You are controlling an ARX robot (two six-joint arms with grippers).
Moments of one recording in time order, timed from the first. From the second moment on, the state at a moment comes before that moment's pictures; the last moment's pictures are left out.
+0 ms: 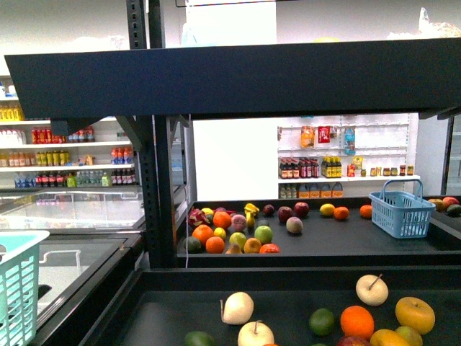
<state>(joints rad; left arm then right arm) 0.58 1.63 1.07 0.38 0.61 -1.27 0.00 0.00 0.02 0.00 0.00 0.00</state>
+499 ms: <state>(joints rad) 0.52 1.77 1.20 0.48 0.57 -1.35 0.00 0.00 0.02 0.00 0.00 0.00</state>
